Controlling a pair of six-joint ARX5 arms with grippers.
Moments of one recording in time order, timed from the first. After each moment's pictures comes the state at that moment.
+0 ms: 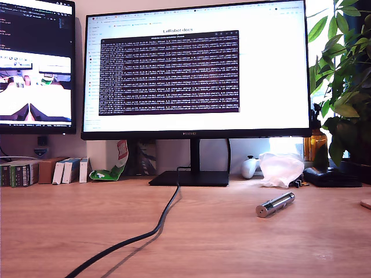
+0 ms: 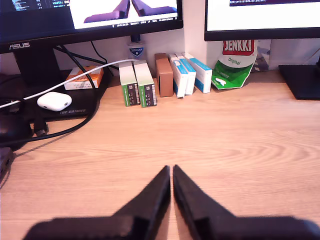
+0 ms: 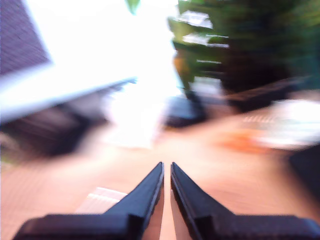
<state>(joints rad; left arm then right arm) 0.01 0.00 0.01 -0.15 0.11 -0.29 0.00 0.01 0.01 -0.06 -0.10 0.38</state>
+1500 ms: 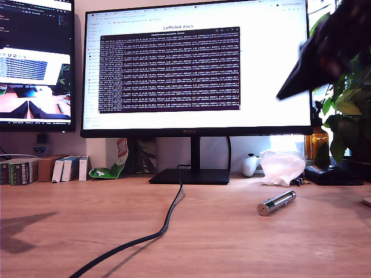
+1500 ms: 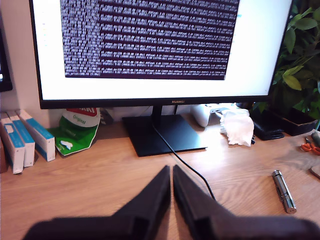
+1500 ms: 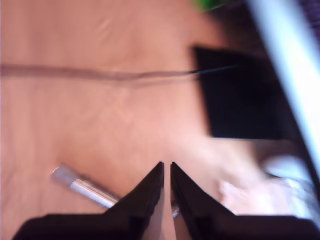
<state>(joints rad) 0.01 0.57 0.33 0.15 0.57 -0.15 0.21 1.43 1.03 -0.45 -0.47 -1.18</state>
